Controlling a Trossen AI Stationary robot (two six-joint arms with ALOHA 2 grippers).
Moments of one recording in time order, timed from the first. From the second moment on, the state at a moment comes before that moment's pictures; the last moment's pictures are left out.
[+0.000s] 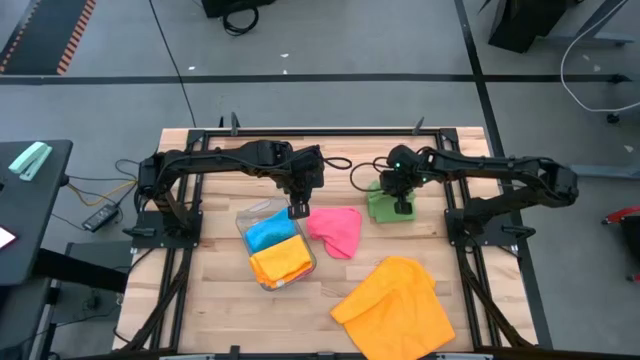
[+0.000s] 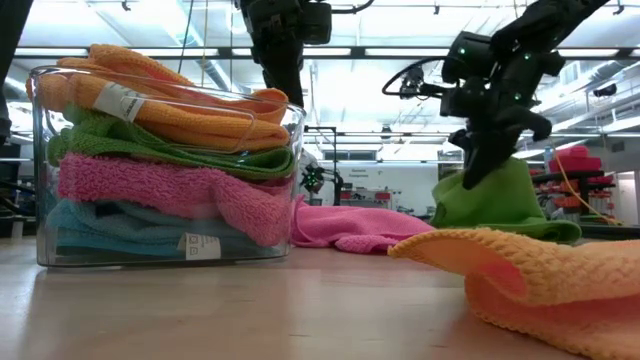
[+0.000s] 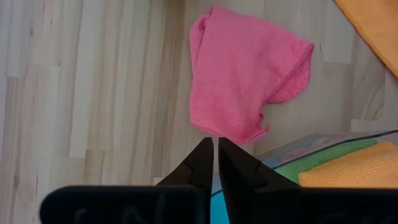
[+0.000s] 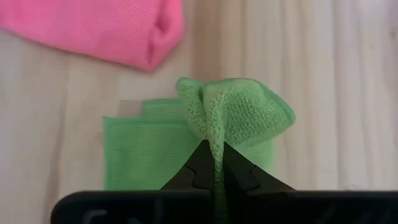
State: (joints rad) left arm 0.15 1.76 1.63 -1.00 0.03 0.06; right arm -0.42 1.21 0.70 -0.56 -0.13 -0.41
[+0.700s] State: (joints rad) left arm 0.15 1.76 1.63 -1.00 0.03 0.04; right arm -0.28 1.23 0.59 -0.58 -0.24 -0.23
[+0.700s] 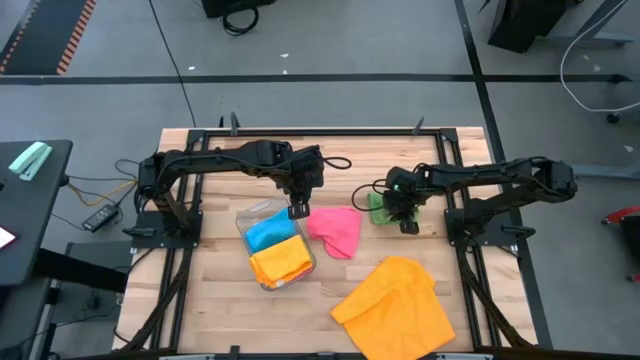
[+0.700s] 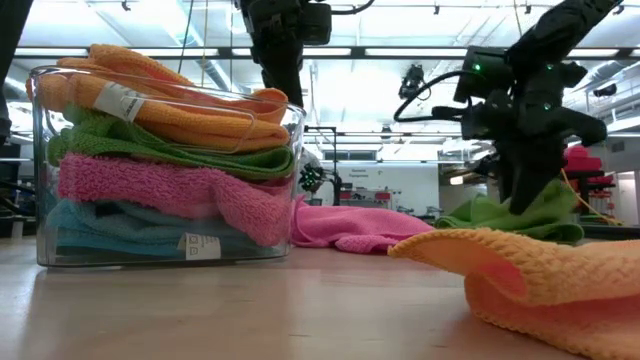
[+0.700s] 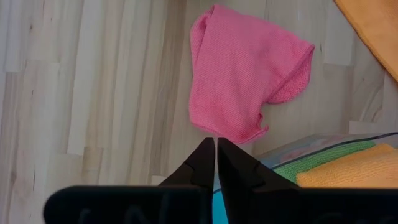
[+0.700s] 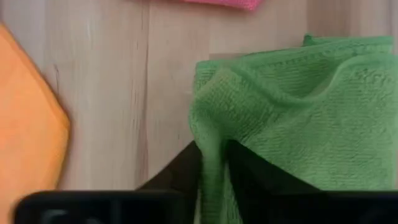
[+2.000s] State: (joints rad) left arm 0.15 1.76 1.63 -1.02 0.03 0.04; right arm -0.26 1.21 0.63 -0.39 -0.06 -0.08
